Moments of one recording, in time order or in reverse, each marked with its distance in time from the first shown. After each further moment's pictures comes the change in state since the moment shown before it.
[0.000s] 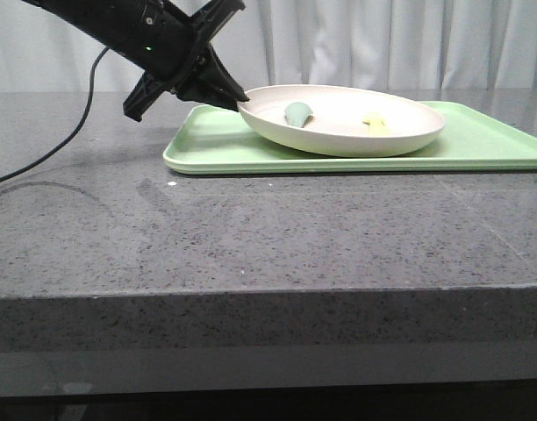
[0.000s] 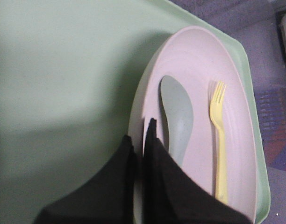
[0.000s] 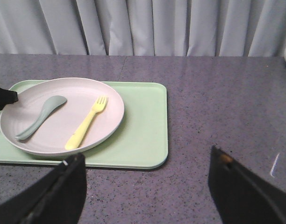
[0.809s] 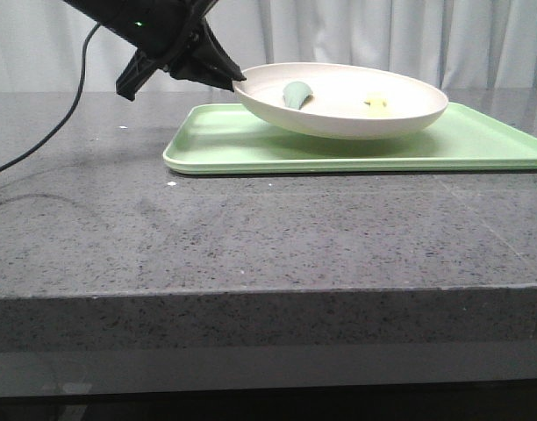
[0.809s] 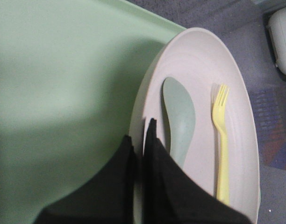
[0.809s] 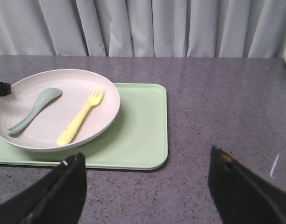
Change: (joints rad) left arm 0.018 -0.041 0.001 0.021 0.012 0.002; right arm 0.000 0.000 0.000 0.000 -0.002 0.000
